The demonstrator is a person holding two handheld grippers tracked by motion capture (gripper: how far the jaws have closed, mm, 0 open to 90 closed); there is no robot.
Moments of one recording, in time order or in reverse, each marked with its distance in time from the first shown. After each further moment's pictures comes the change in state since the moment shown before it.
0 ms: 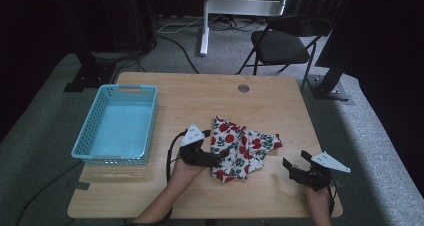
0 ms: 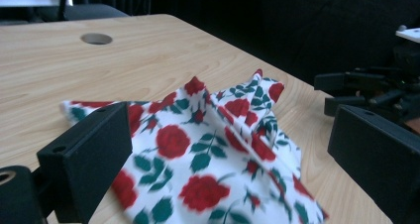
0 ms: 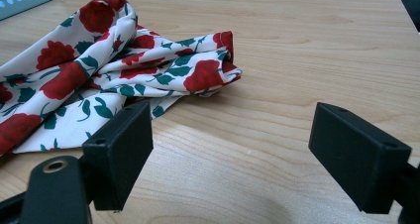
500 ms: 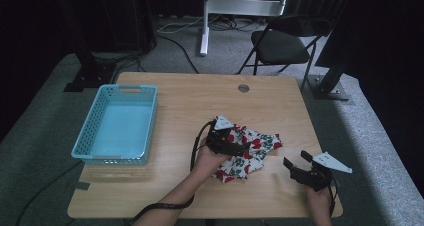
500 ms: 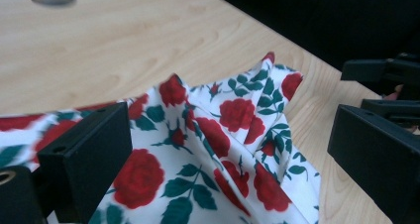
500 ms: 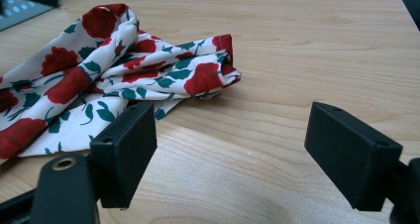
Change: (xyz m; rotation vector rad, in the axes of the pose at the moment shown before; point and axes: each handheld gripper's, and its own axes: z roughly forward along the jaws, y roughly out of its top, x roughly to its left) left arm -0.008 0.016 0.072 0.197 0.018 -0.038; right arm -0.002 -0.001 -0.001 -0.012 0.011 0.020
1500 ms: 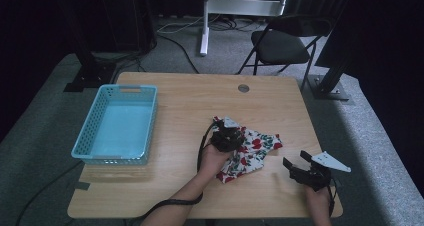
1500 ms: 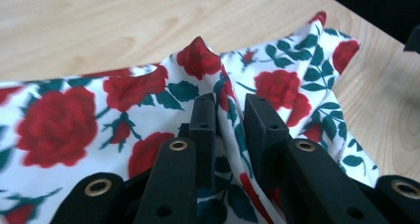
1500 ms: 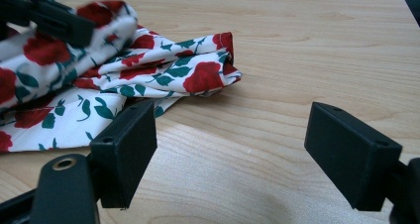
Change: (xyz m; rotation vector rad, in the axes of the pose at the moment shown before) left arm 0.008 -0.003 0.018 0.110 0.090 -0.001; right arm 0.001 0.001 0.002 0.018 -0.010 -0.006
